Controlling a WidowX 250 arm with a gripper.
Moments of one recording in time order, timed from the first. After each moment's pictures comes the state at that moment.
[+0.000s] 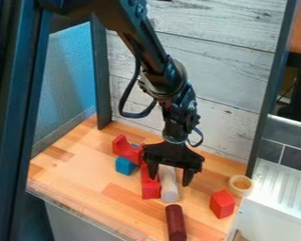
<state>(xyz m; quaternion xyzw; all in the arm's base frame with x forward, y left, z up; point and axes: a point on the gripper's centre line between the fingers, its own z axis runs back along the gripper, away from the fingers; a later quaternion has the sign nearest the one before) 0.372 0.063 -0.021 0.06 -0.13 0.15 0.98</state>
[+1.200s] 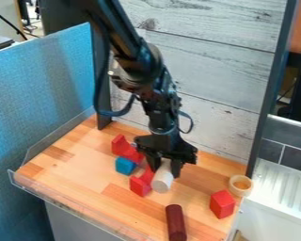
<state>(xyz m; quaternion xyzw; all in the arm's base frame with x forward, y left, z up) 0.354 0.064 0.011 0.00 -0.16 0.09 0.98</state>
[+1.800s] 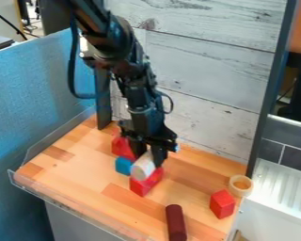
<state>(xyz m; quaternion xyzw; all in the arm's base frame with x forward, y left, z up) 0.334 0.085 0.037 -0.03 -0.12 0.00 0.99</state>
